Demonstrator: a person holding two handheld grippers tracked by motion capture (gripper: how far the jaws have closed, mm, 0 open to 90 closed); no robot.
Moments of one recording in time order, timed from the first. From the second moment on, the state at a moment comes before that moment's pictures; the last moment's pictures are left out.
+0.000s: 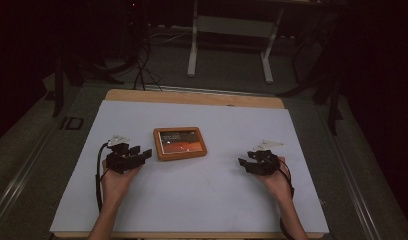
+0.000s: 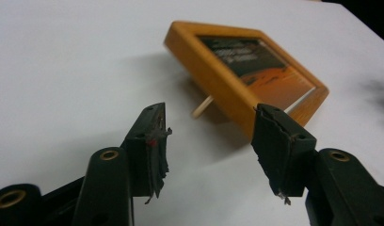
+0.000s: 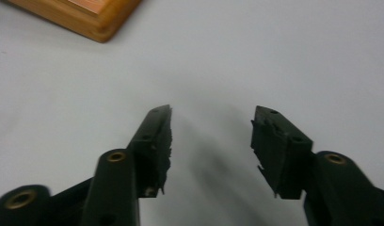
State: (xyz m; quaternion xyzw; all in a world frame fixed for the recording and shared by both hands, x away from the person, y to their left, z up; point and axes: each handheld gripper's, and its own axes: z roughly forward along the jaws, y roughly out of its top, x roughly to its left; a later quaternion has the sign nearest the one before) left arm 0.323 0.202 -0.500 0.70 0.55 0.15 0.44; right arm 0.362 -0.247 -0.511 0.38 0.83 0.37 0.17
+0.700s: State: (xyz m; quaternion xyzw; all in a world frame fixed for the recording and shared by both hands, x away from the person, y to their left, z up) left arm 0.359 0.175 -0.505 0.71 0.55 0.11 0.42; right arm 0.366 -0.234 -0.486 0.35 0.83 0.40 0.15
